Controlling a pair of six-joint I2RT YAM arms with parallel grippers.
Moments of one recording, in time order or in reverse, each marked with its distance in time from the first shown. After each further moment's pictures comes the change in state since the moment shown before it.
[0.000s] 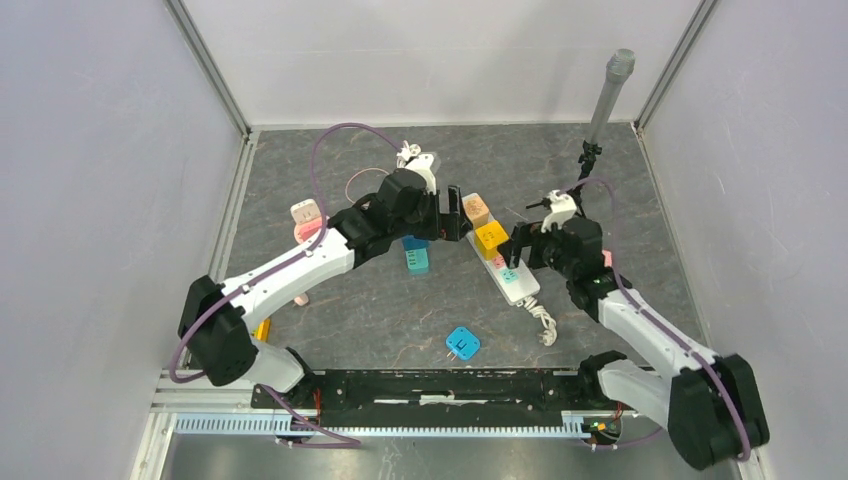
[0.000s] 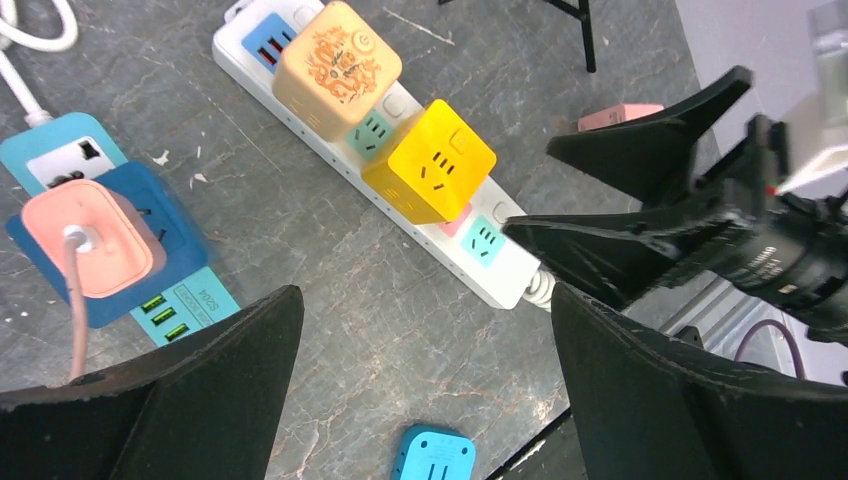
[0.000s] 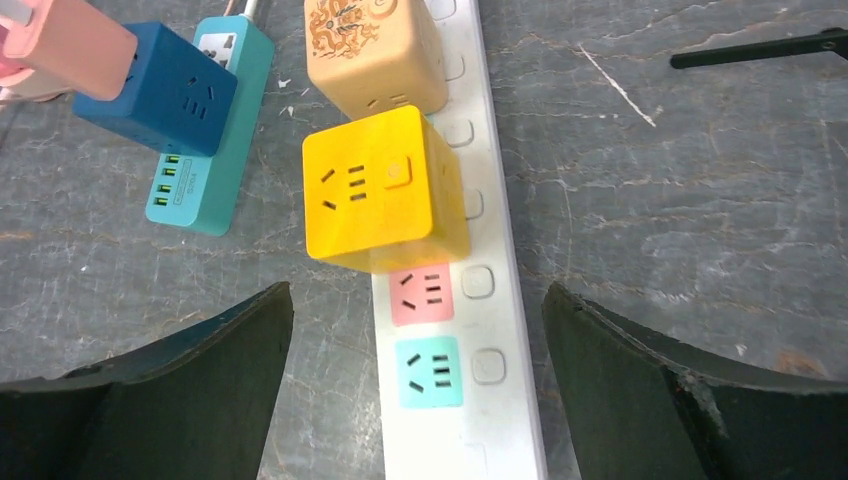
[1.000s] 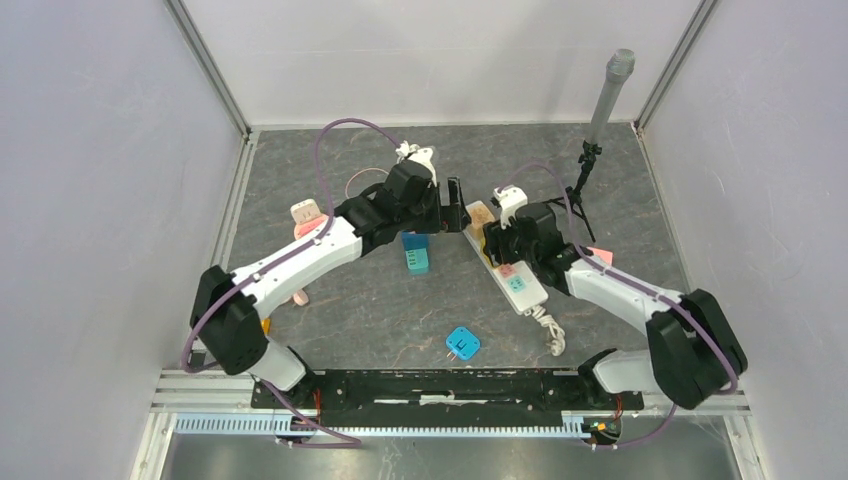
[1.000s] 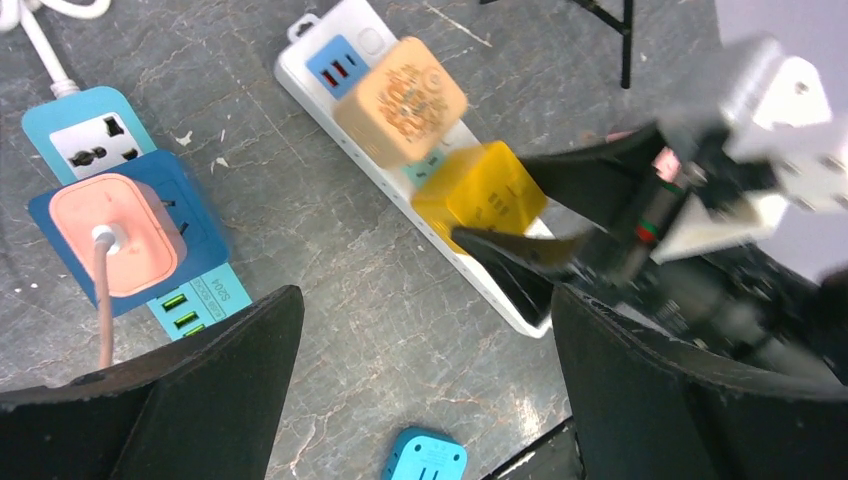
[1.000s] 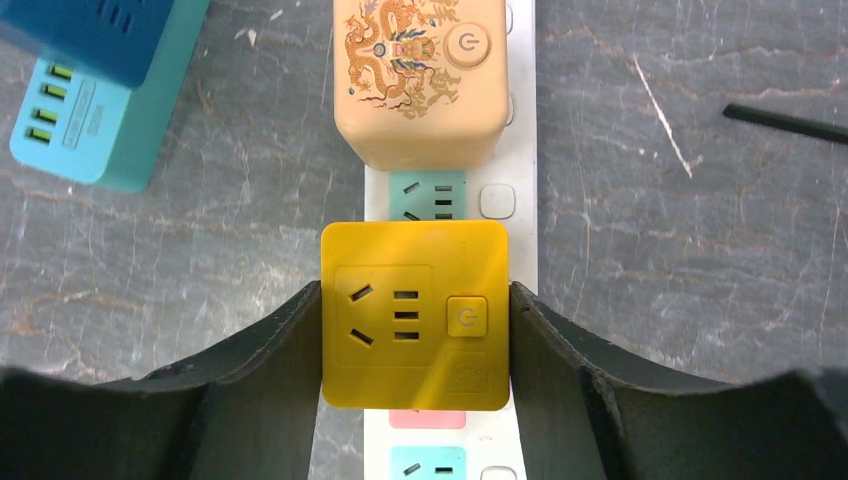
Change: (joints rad) left arm 0.023 0.042 0.083 -0.095 -0.034 -0.057; right arm 0.224 0.360 0.243 -0.080 0.215 -0.210
